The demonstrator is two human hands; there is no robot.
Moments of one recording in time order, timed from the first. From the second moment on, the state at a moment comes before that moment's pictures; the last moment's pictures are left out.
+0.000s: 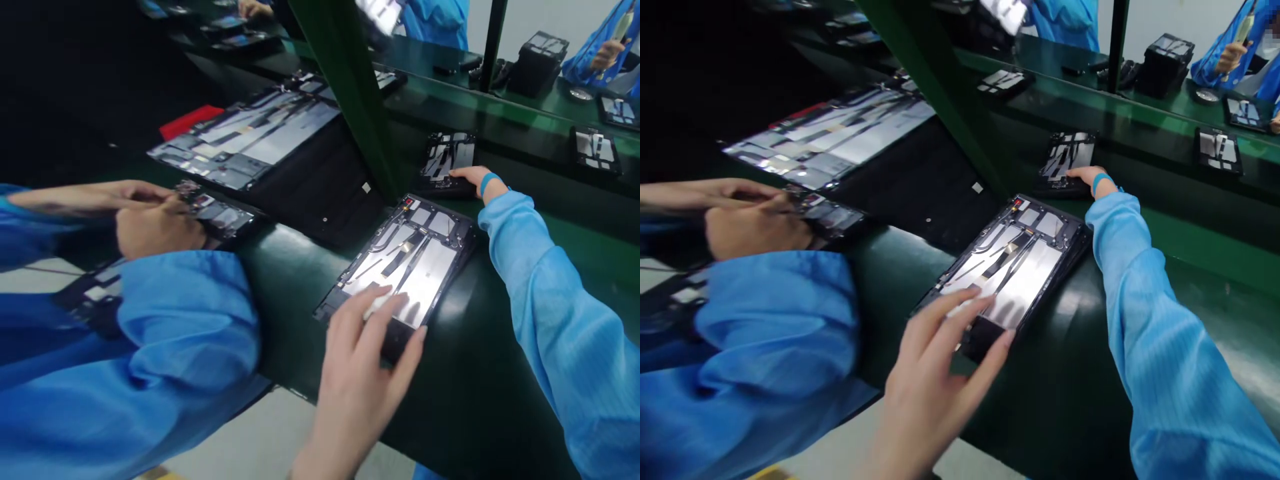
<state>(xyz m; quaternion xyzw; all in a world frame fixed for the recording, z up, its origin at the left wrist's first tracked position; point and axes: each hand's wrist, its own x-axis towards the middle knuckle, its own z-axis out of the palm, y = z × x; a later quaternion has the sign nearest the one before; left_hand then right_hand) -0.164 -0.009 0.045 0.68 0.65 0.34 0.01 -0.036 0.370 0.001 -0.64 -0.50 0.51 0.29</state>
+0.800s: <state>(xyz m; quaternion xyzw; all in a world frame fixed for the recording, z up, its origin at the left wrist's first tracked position) -0.019 -0.025 0.007 0.68 0.50 0.11 0.52 0.249 -0.106 0.046 -0.72 -0.45 0.48 0.21</state>
